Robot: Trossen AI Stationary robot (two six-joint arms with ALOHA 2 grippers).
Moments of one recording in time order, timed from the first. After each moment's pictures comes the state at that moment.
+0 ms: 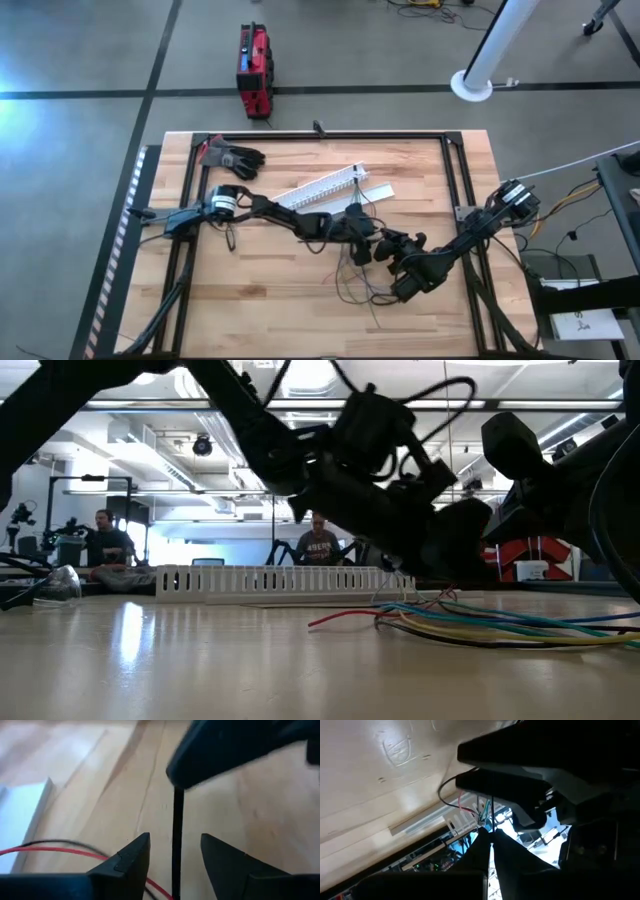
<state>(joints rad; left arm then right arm) -0.07 2.31 1.48 0.34 -0.19 -0.08 0.63 1.80 0.77 -0.66 1.12 -0.89</state>
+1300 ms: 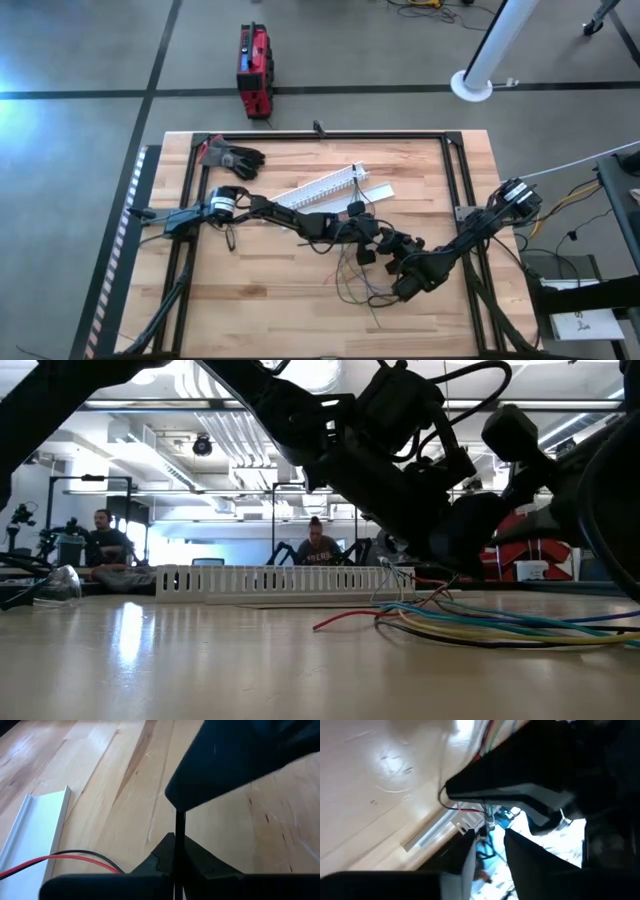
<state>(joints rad) -0.09 2.31 1.60 0.13 -0.28 -0.05 0.63 1.77 0.77 -0.68 1.12 -0.63</state>
